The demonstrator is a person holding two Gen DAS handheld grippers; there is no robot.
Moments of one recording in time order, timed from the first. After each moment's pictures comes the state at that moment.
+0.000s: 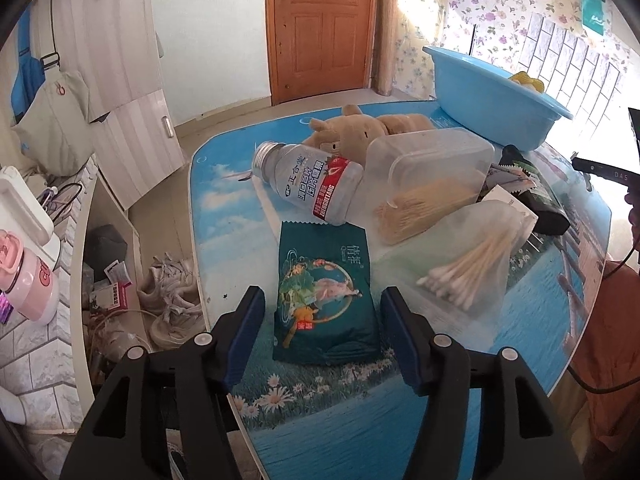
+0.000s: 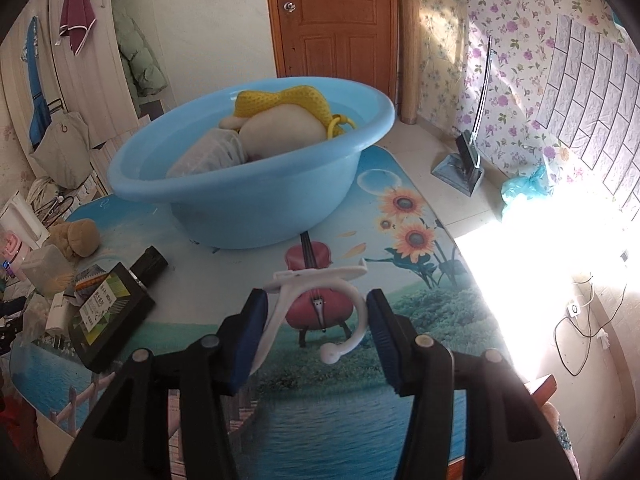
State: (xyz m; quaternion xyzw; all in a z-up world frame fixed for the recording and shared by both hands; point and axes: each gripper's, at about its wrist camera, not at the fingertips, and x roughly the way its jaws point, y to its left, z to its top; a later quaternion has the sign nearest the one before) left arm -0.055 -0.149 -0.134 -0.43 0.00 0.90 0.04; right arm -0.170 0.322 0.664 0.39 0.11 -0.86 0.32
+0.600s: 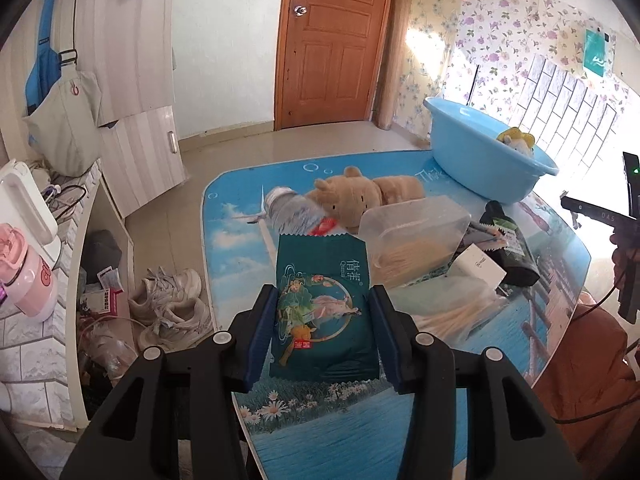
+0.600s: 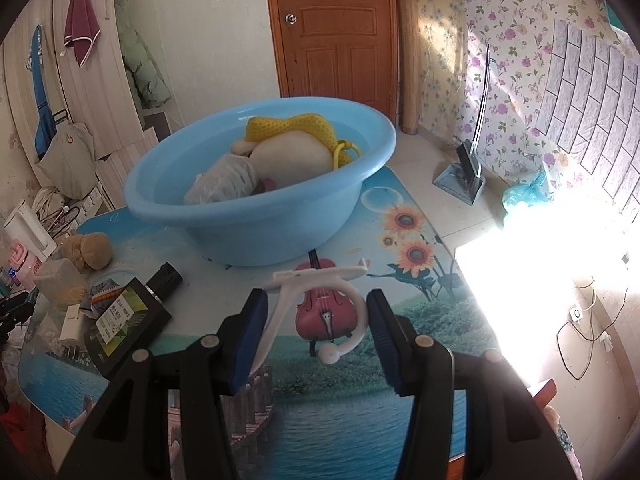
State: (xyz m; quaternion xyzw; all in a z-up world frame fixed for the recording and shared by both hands) left arm -0.045 -0.155 -0.094 -0.38 -0.04 0.92 0.04; right arm -0.167 0.324 0.683 0.37 0.09 -0.87 0.32
